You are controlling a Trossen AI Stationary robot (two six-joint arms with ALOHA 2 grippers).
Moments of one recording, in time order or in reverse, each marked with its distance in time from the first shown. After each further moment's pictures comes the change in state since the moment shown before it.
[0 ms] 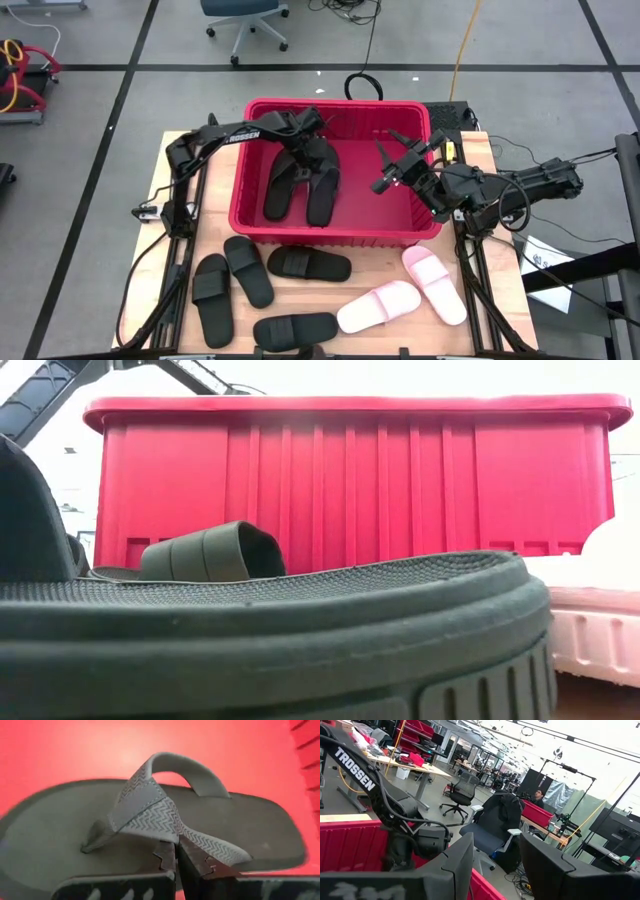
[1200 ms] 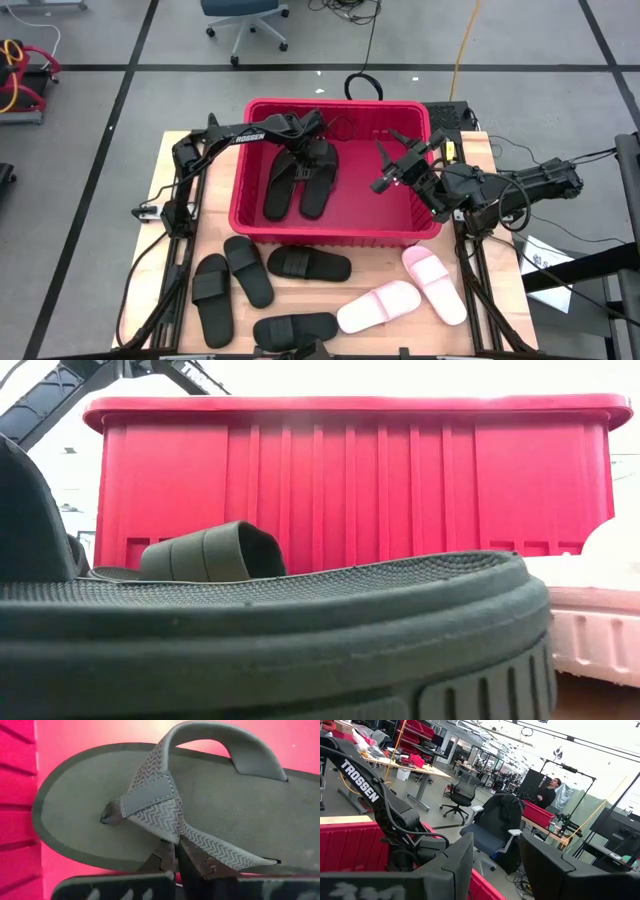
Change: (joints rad) left arm 0.005 0.053 0.000 0.020 -0.247 0.069; right arm -0.002 0.000 0.000 0.008 -0.003 0.000
